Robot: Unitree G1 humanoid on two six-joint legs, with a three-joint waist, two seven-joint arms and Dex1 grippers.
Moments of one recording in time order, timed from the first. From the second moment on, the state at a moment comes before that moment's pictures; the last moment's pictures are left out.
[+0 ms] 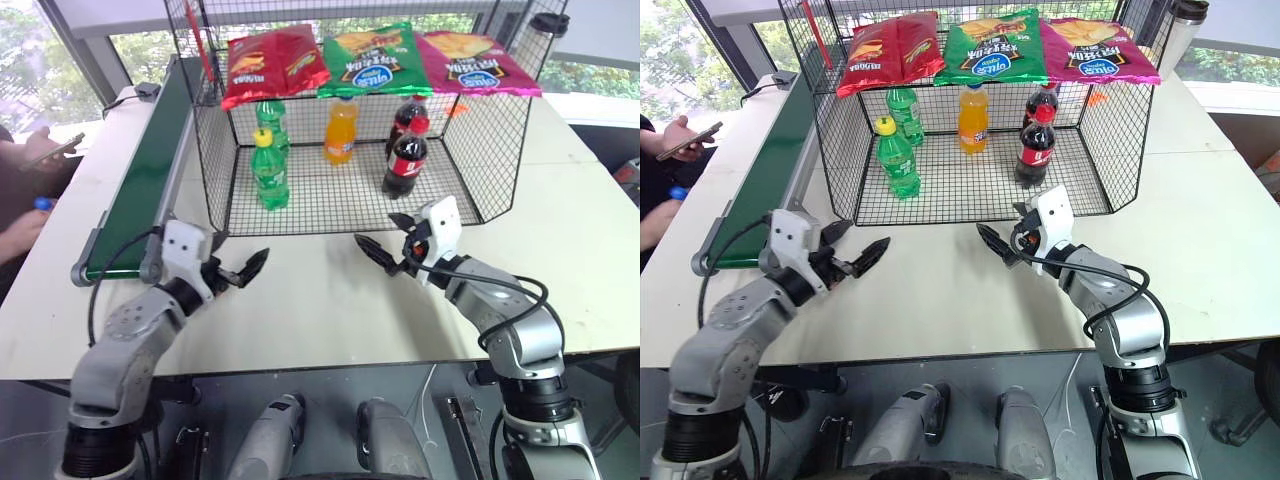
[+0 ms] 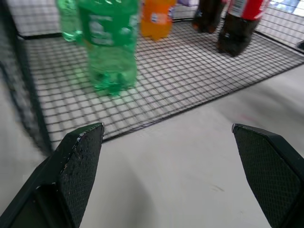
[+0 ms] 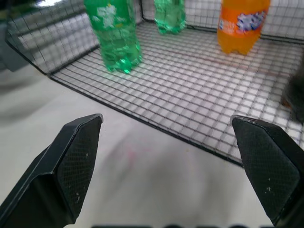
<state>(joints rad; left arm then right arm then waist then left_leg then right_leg) -0.09 0.46 0.21 -0.48 -0.49 0.63 -0.40 -0.33 -0.38 -0.01 -0.32 0.39 0.65 0.49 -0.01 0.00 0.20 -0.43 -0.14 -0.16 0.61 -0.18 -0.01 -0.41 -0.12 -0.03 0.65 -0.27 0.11</state>
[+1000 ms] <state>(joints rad) 0.05 0.64 0.68 -0.27 -0.64 0.64 -0.43 -0.48 -0.46 0.13 -0.39 0.50 0.67 0.77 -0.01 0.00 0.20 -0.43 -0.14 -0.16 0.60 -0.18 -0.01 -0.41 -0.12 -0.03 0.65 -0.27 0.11</state>
